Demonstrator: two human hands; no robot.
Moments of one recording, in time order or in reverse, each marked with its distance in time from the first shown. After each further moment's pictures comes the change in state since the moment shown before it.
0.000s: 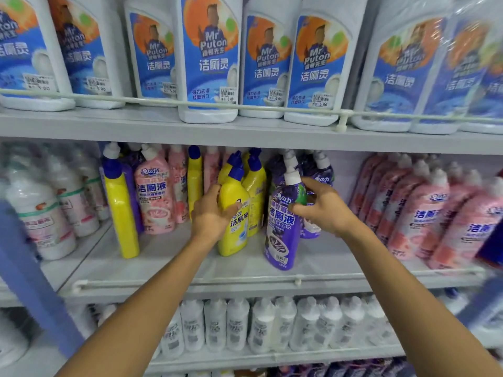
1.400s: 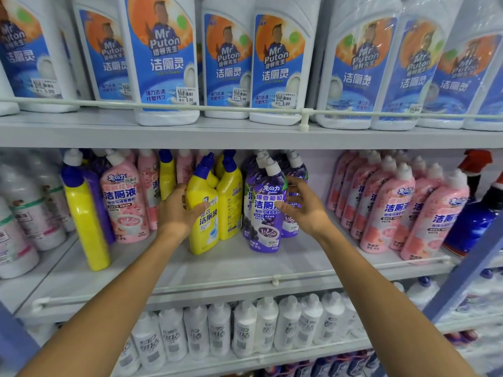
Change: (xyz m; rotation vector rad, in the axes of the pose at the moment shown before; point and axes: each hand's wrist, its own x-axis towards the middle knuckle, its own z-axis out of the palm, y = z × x) left_hand 0.018 0.000 -0.003 0.050 0.065 -0.017; right_hand 0.005 0.057 -0.007 0.162 0.158 0.072
